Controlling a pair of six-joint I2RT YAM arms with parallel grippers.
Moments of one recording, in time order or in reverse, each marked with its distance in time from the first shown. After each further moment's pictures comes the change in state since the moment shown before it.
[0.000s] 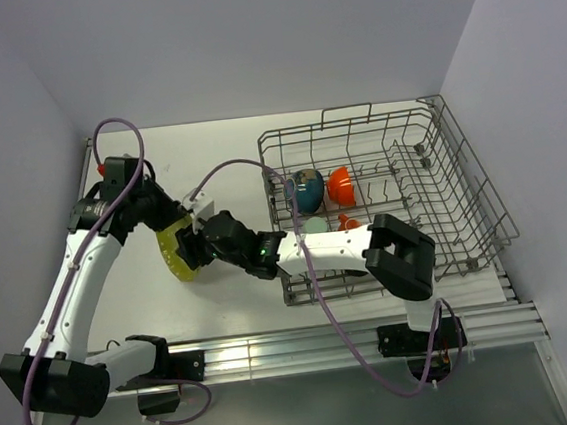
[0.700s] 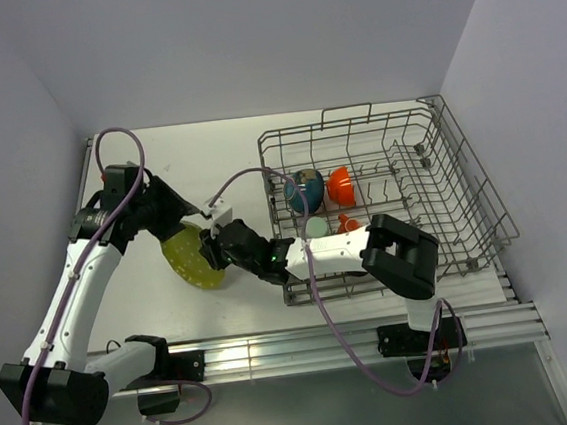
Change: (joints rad) left arm 0.002 -0.056 -0.074 0.020 0.075 -0.029; right arm -0.019 -0.018 -0.153 0.121 0.064 0.049
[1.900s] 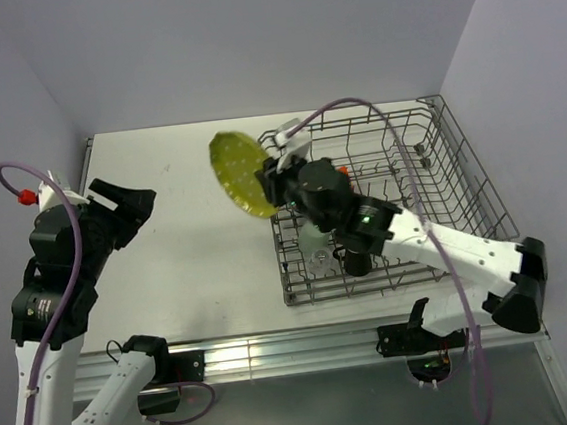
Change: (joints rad) left arm 0.000 -0.394 0.098 0.043 -0.243 0.067; right arm -0.126 -0.563 0.037 -0.396 0.150 -0.222
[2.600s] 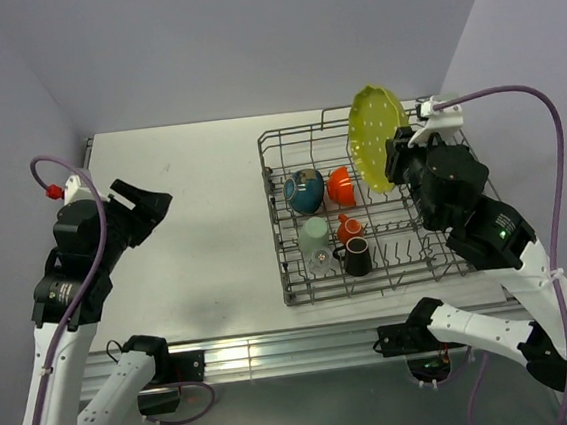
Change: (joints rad) left arm 0.000 0.007 -0.148 0.111 0.084 0.013; right arm -0.297 -0.438 0.154 -0.535 0.294 -0.062
